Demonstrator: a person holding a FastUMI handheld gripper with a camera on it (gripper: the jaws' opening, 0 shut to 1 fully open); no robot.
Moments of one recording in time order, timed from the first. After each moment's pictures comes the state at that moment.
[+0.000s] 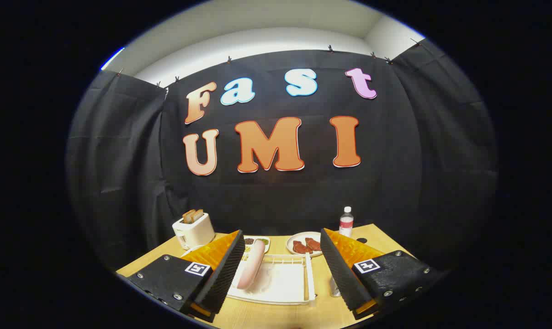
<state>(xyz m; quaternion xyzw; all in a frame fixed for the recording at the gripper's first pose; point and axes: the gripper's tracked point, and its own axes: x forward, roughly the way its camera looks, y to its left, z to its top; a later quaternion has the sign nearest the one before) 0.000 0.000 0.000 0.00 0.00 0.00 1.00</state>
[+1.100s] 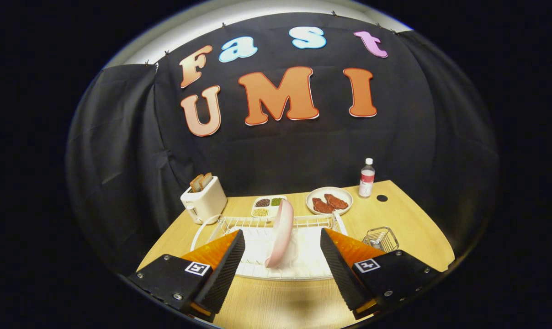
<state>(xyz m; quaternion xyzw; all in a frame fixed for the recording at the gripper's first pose) 0.033 0.055 -0.073 0.03 0.16 0.01 0.99</state>
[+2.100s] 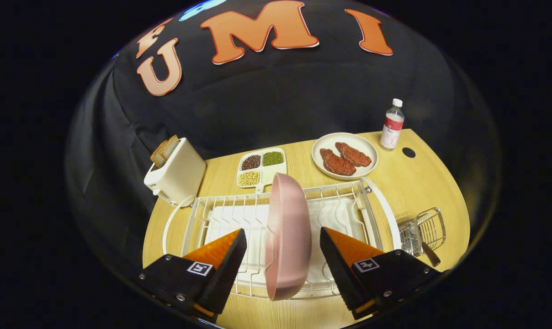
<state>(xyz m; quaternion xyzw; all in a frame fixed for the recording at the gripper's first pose) 0.164 0.068 -0.181 0.06 0.36 -0.01 0.93</state>
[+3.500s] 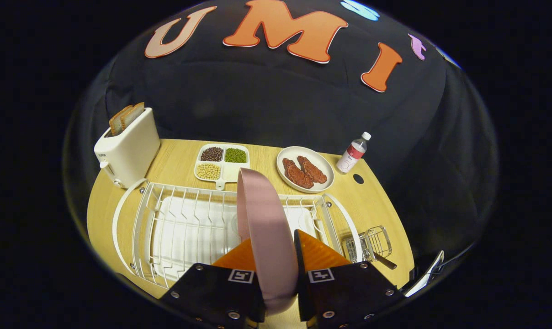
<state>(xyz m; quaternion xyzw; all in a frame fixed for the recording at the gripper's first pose) 0.161 0.062 -0.163 -0.13 0.34 -0.18 0.92</state>
